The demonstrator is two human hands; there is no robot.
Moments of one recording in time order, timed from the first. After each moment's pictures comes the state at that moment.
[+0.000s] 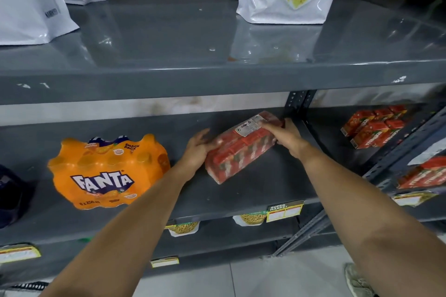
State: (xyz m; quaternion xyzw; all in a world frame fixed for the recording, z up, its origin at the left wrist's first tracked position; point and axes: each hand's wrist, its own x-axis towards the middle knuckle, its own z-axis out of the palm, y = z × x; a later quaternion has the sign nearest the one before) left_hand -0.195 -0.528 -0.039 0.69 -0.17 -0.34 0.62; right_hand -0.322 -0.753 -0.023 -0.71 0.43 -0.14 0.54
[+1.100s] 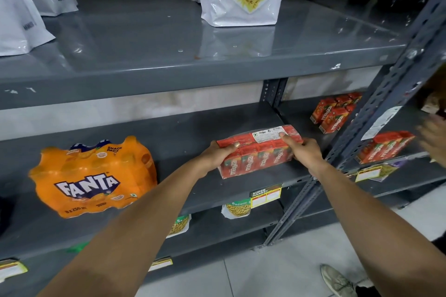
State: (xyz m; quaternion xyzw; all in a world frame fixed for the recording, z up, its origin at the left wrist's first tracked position) left_hand -0.246 -0.577 -0.050 0.74 -0.29 -0.45 0.41; right_hand -0.454 -0.750 -0.030 -0.66 0.53 -0.20 0.49
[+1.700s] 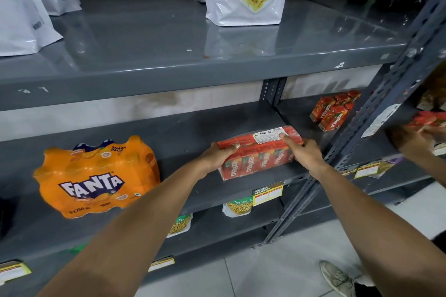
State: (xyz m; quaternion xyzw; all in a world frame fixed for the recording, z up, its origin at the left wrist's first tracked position) left_hand -0.251 -0.563 -0.038 0.74 -0.32 -0.45 0.38; right_hand -0.455 -0.732 -0.026 -0.68 0.55 -0.21 0.44
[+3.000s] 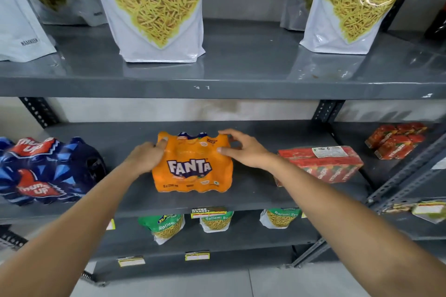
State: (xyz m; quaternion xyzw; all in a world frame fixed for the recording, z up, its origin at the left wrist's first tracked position) left_hand -0.119 -0.282 0.036 0.92 -0.13 -0.21 0.29; right_hand -0.262 -0.522 0.032 -0.88 0.15 0.00 0.45
